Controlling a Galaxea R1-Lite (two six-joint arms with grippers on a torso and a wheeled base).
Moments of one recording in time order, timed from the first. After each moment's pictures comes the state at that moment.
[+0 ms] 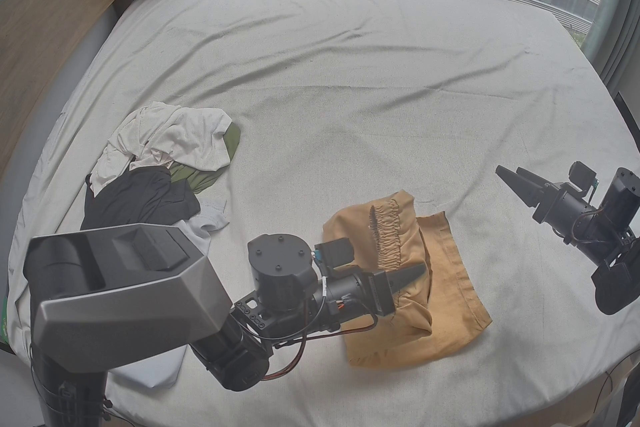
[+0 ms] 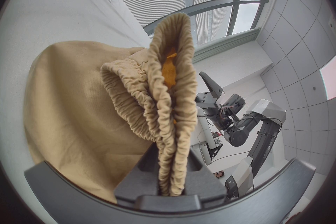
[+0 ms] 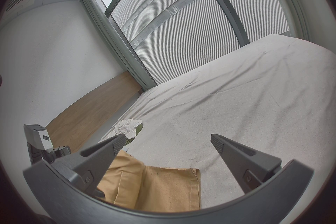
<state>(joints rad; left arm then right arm) -0.79 2.31 -0.86 -1.41 -0.40 -0.74 0.03 1.84 -0.41 -1.54 0.52 0.39</state>
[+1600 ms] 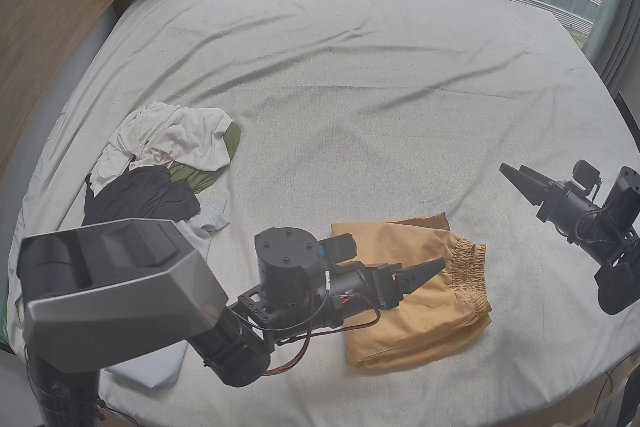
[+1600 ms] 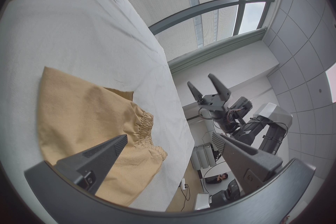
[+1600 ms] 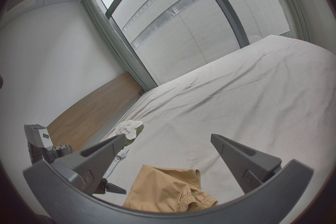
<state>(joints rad) -0.78 2.24 -0.84 -1.32 -0.35 -0.73 0.02 1.83 -0.39 -1.54 0.54 0.40</state>
